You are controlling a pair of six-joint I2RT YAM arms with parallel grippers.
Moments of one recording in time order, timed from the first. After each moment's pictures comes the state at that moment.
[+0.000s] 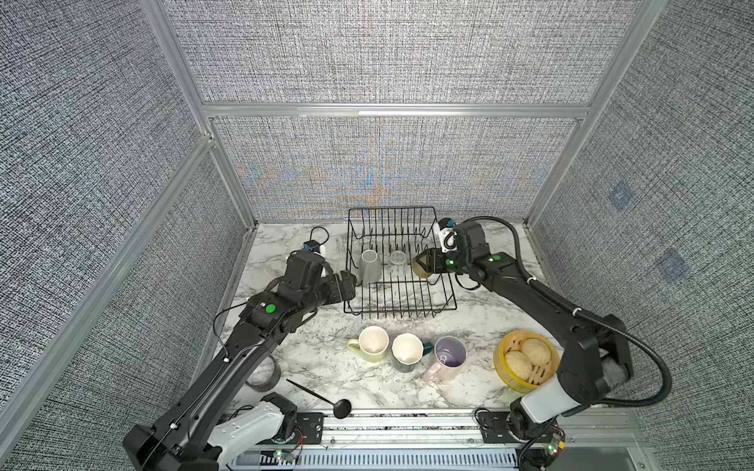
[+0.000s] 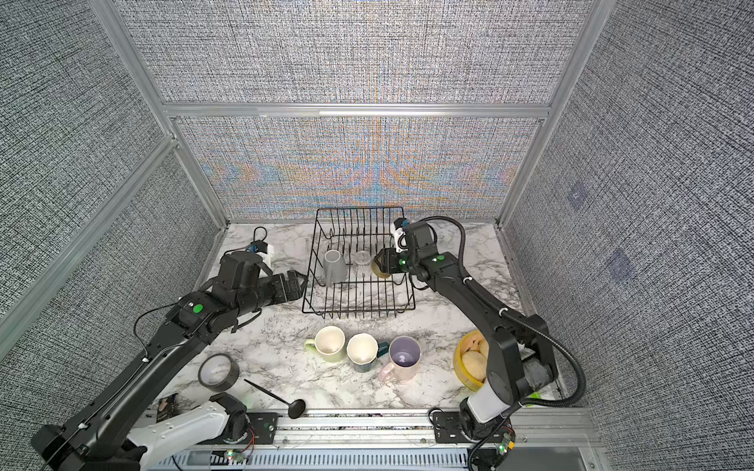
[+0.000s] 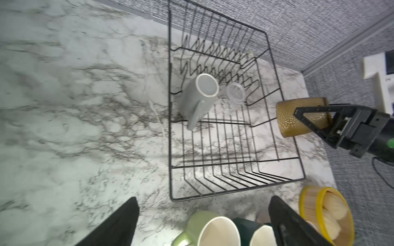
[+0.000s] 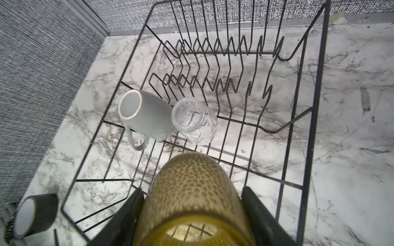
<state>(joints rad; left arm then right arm) -0.54 1.02 1.09 -0.77 -0.07 -0.58 0.42 1.61 1.30 -0.40 -0.17 0.27</state>
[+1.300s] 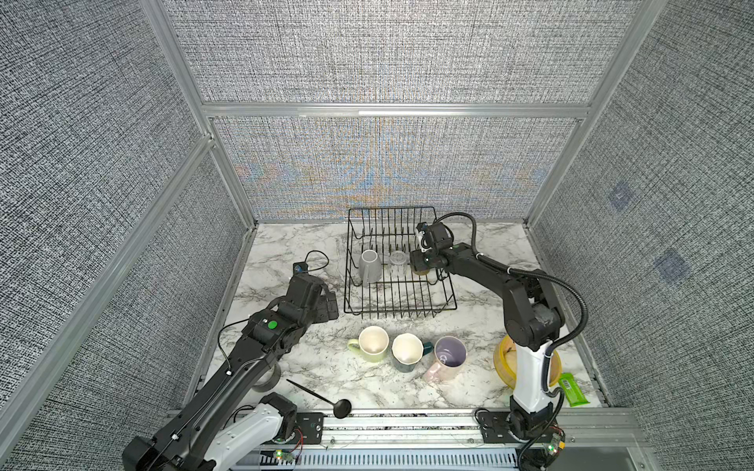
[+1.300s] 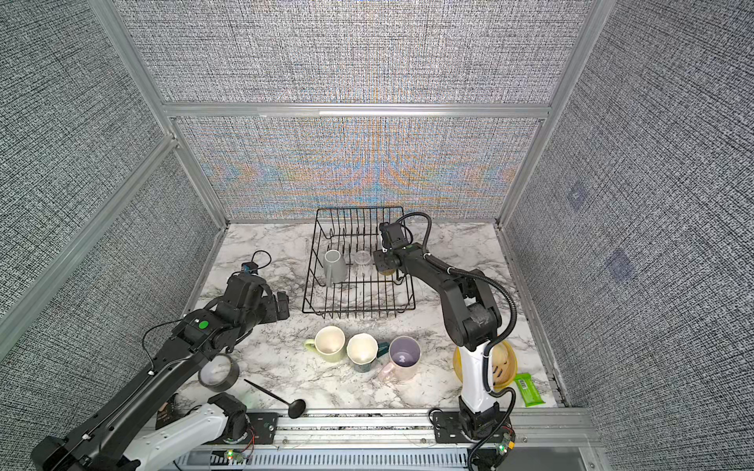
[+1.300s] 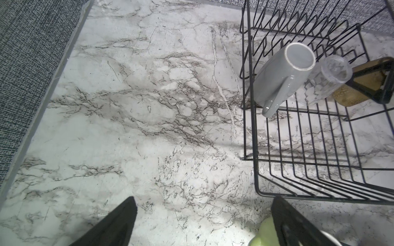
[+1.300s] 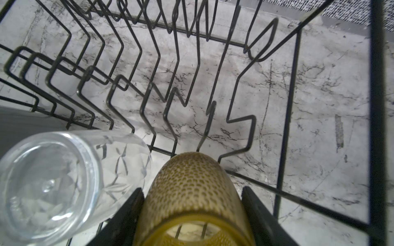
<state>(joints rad) -0.53 0.95 0.89 -0.80 -0.31 -0.49 0.45 2.04 1.54 -0.37 0.09 0.12</state>
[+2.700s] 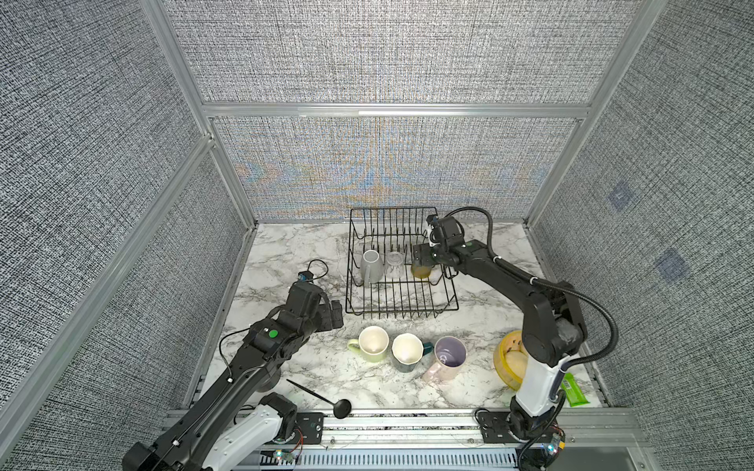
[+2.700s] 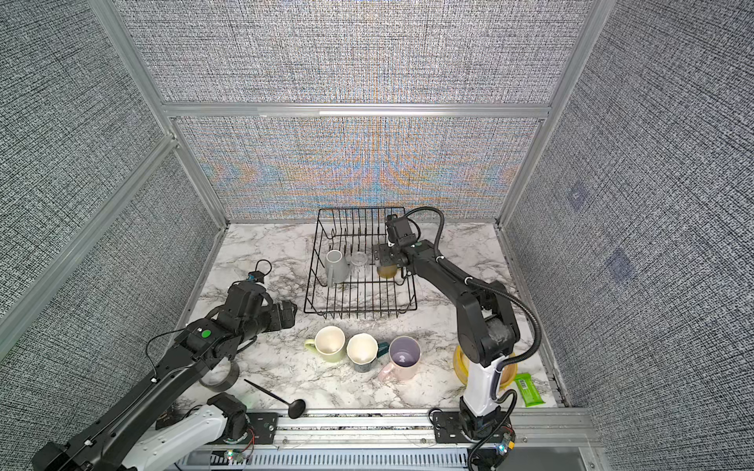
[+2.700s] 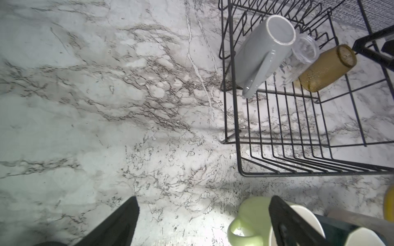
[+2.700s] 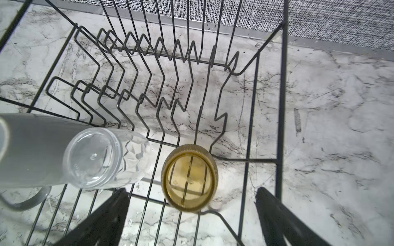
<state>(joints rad) -0.53 0.89 0.79 -0.71 -0.11 -0.53 0.45 1.83 1.47 -0.43 0.13 0.17</state>
